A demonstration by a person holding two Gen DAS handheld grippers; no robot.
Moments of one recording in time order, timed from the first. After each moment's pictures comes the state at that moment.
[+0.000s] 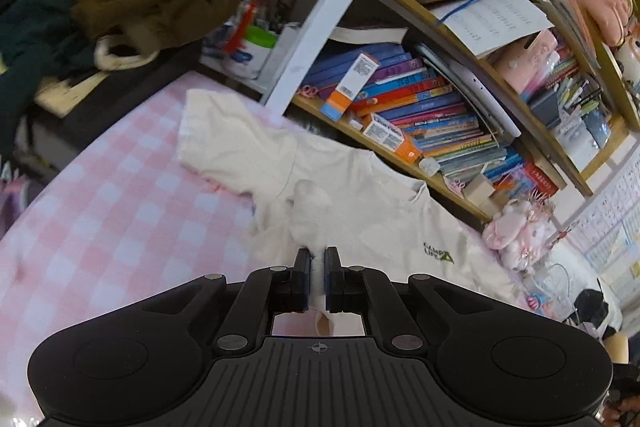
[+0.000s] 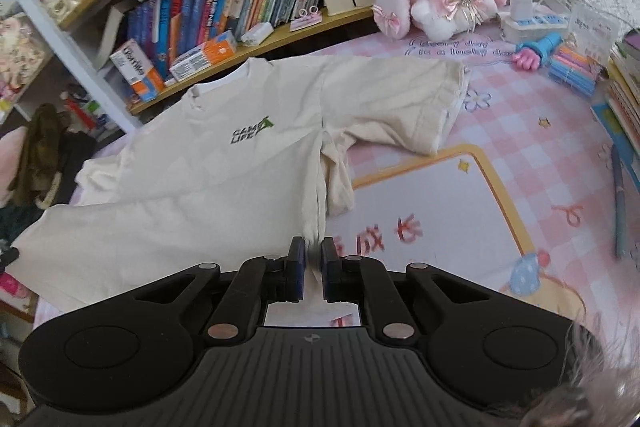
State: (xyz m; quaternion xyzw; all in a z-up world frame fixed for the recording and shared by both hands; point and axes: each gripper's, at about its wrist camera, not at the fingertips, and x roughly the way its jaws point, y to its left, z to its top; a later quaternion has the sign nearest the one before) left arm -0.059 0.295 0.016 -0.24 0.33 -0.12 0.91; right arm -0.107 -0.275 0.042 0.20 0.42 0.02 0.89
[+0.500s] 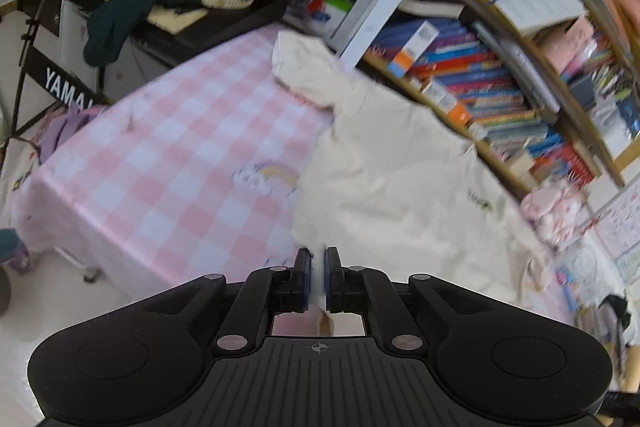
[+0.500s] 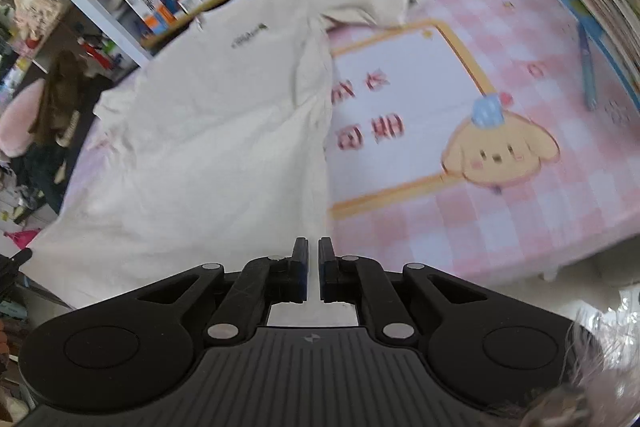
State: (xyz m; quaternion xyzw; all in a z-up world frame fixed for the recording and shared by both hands) left arm -0.161 0.311 -0.029 -0.25 0.38 -0.04 0.89; right arm -0.208 -0.281 0.008 0.22 0.48 0.04 0.85
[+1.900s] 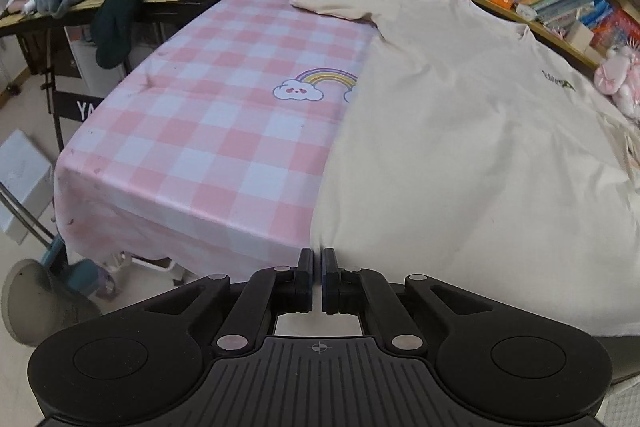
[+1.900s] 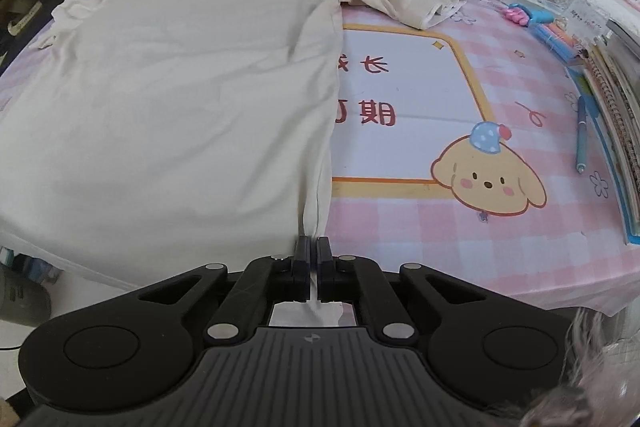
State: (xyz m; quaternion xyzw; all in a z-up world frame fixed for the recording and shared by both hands) left arm -0.163 0.275 -0.084 -0.07 0.46 0.00 0.89; right arm -0.198 -0.232 -0.039 0.02 0.49 0.01 0.87
